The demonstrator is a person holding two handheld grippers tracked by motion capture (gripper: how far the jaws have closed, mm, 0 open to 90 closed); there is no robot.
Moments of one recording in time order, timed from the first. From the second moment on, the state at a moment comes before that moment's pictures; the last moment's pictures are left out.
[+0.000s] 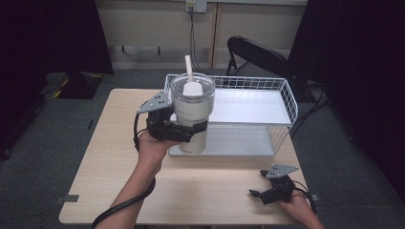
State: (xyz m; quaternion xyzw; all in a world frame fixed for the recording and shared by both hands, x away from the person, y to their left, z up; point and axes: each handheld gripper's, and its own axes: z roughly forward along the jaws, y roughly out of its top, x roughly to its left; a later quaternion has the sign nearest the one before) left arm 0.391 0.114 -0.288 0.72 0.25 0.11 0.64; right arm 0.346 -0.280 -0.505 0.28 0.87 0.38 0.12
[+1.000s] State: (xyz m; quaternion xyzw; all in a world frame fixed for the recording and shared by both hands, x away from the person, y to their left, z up) left arm 0.407 0.104 -0.240 0.73 0.24 0.13 0.63; right arm 0.346 -0.280 -0.505 0.28 0.87 0.38 0.12
